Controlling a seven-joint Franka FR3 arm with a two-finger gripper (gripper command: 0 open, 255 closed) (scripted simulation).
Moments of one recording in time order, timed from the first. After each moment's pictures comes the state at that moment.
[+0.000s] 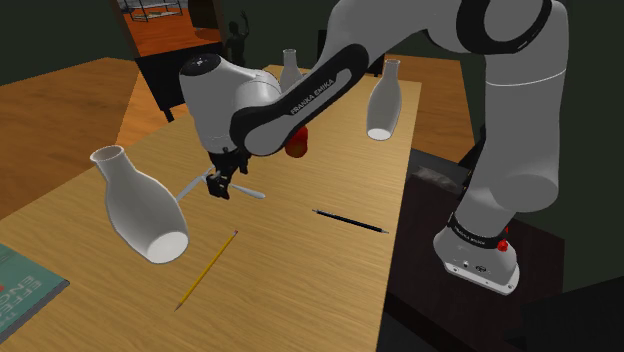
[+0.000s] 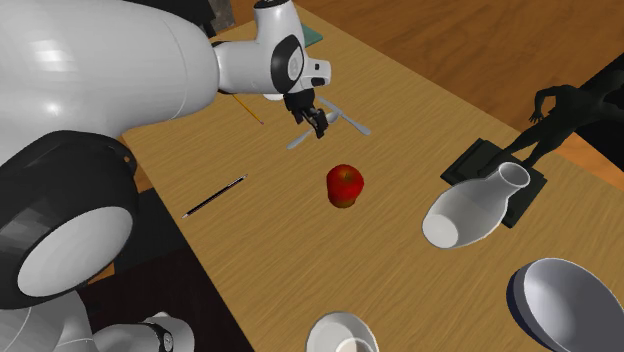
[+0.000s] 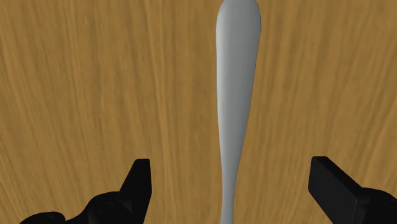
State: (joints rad) arm 0.25 0.37 0.42 -1.80 -0.42 2.19 0.56
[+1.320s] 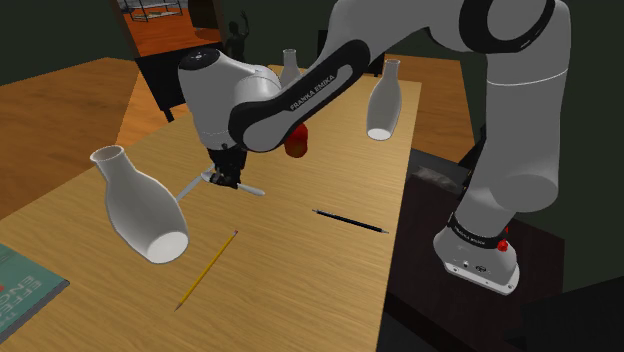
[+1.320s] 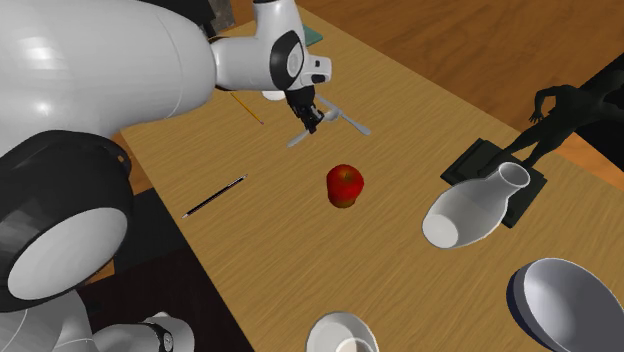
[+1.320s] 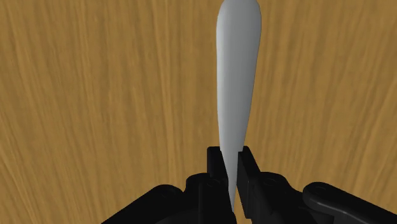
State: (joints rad) arm 0.25 0.36 0.43 -1.80 -0.41 2.17 0.55
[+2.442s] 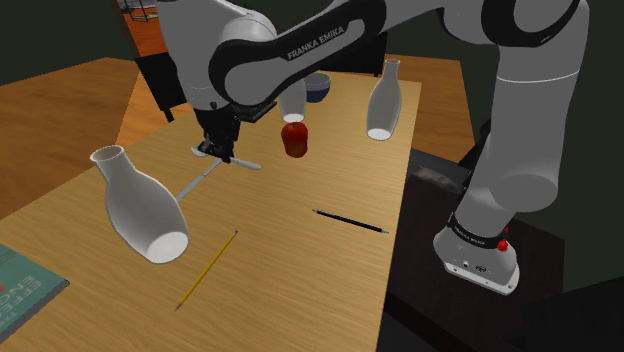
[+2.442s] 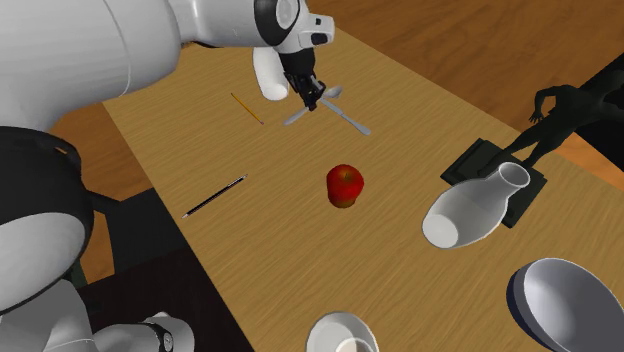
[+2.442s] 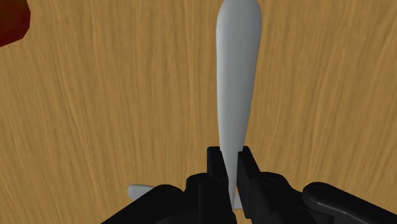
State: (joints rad) arm 0.24 0.28 0.45 -1.67 -0.34 1.99 0.48
